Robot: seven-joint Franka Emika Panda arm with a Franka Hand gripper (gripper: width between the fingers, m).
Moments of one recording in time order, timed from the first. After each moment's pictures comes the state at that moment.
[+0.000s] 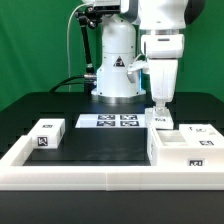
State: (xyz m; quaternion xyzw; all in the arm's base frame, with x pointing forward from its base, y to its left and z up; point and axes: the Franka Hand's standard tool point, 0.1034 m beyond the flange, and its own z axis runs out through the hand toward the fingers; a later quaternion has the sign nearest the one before) arm 0.452 0.062 0.062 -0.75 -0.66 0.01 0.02
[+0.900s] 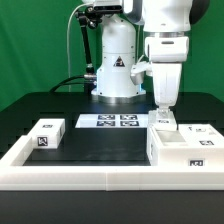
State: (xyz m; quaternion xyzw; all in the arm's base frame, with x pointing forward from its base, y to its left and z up) arm 0.457 0.068 0.060 -0.75 -0.66 0.02 0.03
